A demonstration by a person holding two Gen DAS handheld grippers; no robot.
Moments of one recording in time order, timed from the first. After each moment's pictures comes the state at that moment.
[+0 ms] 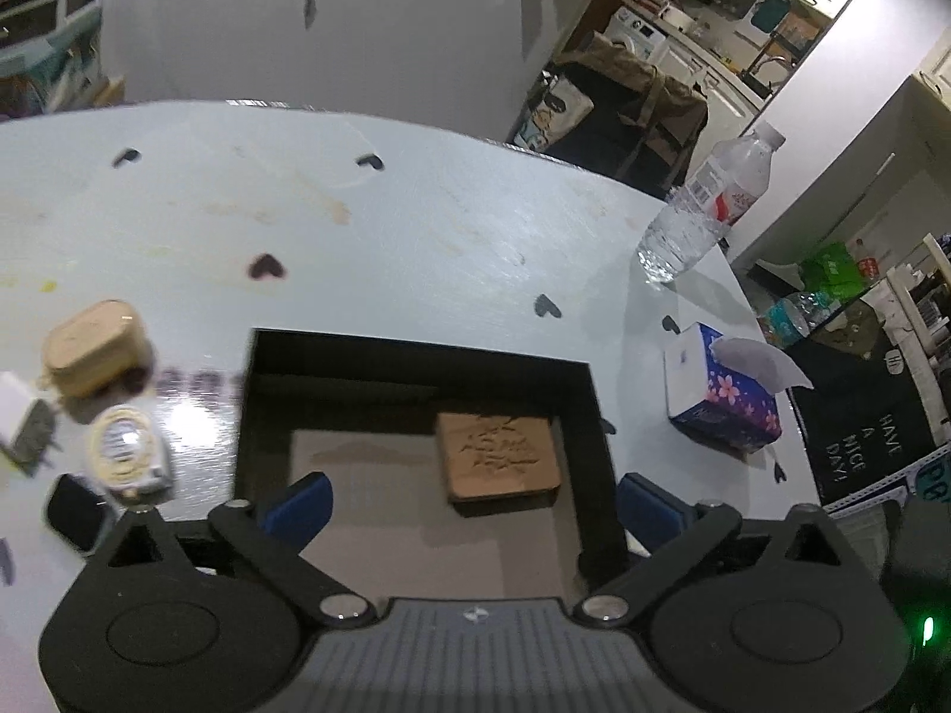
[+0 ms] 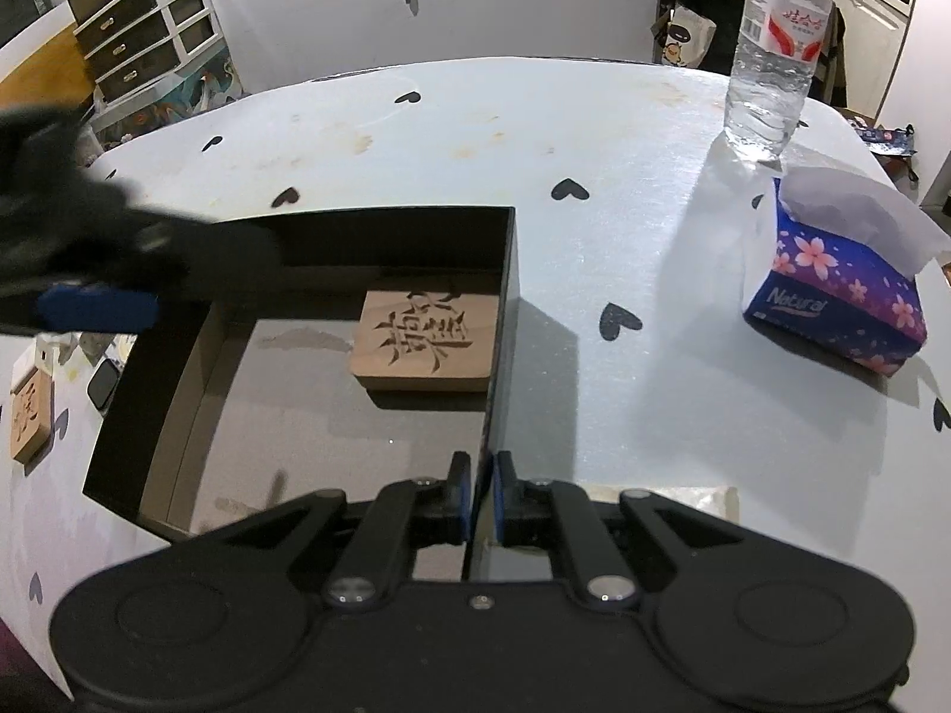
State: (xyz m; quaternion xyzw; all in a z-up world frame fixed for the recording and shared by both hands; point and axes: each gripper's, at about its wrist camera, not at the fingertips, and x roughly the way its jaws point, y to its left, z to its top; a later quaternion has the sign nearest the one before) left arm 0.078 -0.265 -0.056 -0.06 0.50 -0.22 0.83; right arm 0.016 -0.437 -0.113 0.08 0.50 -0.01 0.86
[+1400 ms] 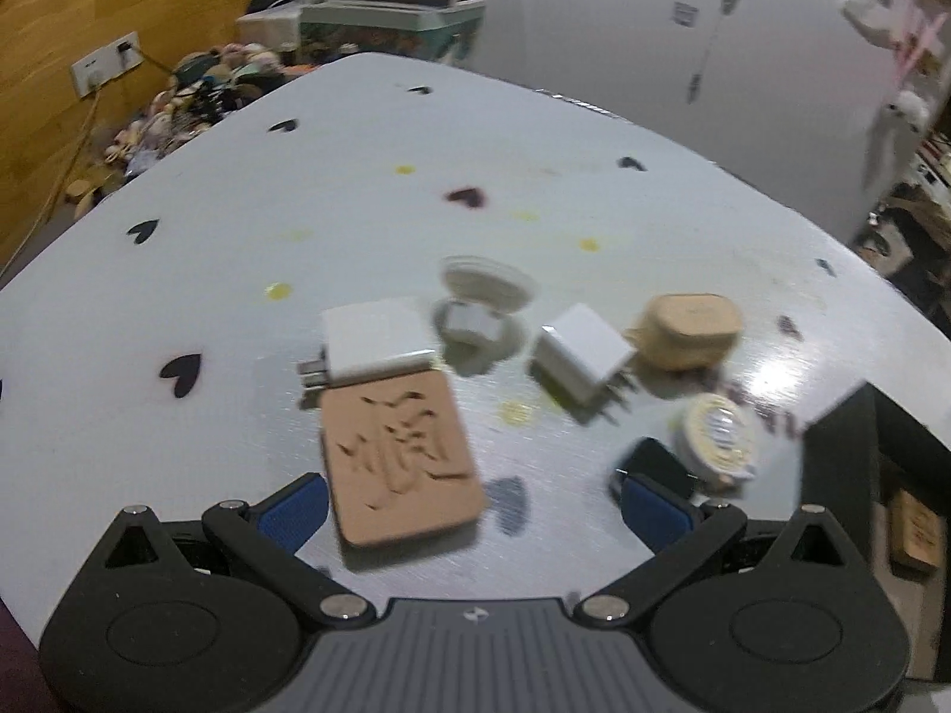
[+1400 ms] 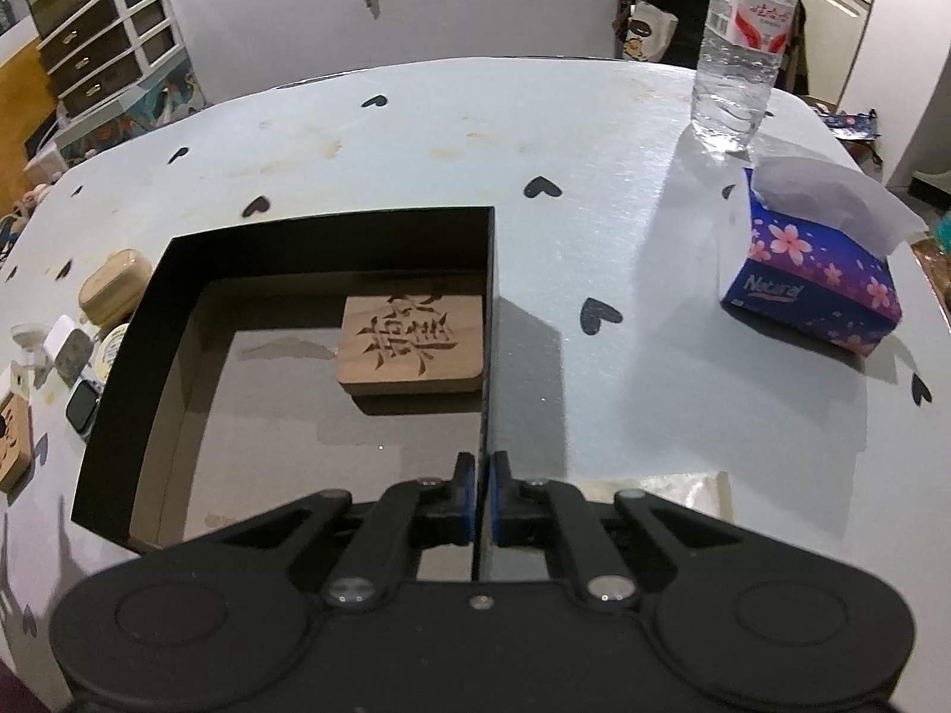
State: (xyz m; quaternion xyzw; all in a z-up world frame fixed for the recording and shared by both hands) left arm 0.056 -0.028 -0.104 -0.10 0.47 0.08 0.87; right arm 0.017 -0.427 -0.111 0.09 0.50 -0.06 0.86
